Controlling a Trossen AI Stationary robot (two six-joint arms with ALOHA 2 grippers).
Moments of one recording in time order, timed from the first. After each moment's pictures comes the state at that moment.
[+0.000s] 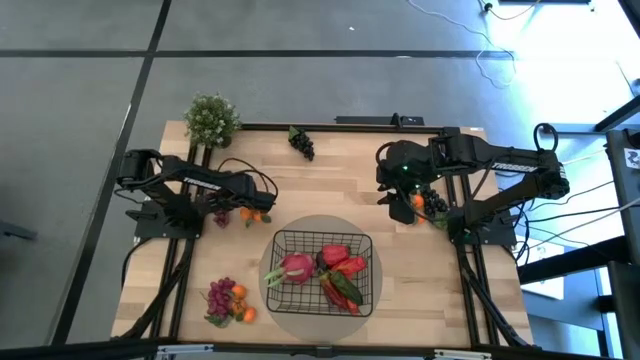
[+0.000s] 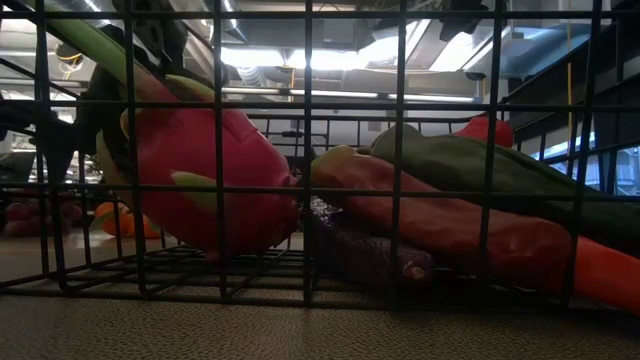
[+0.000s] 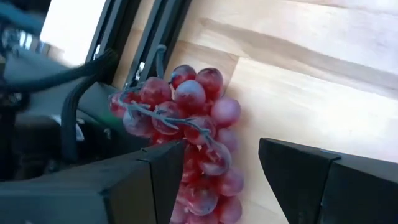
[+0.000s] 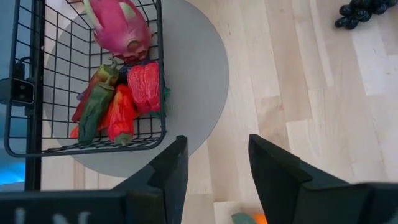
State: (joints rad) left arm 0.09 1.55 0.79 -1.27 -0.34 -1.94; right arm -0.03 1.35 1.50 -1.16 -0.08 0.12
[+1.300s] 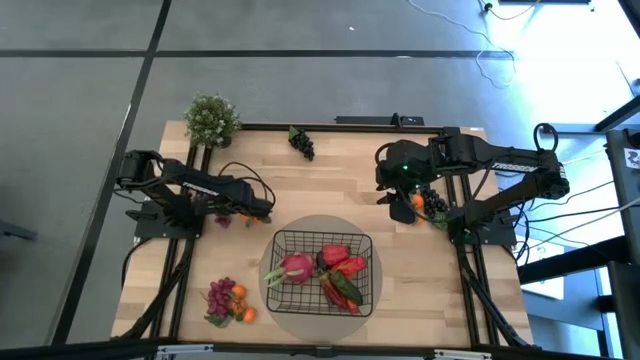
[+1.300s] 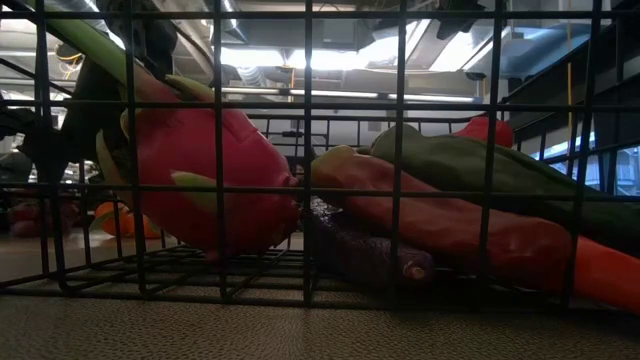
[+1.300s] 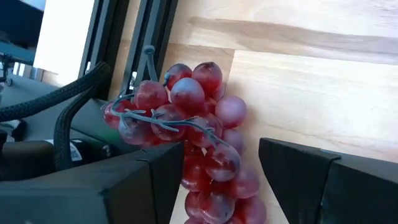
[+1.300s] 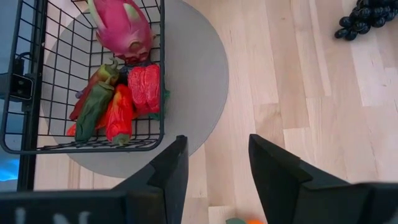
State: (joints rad) left arm 0.02 1.55 0.73 -1.22 -0.36 -1.85; right arm -0.03 1.35 1.50 -1.15 -0.08 0.07
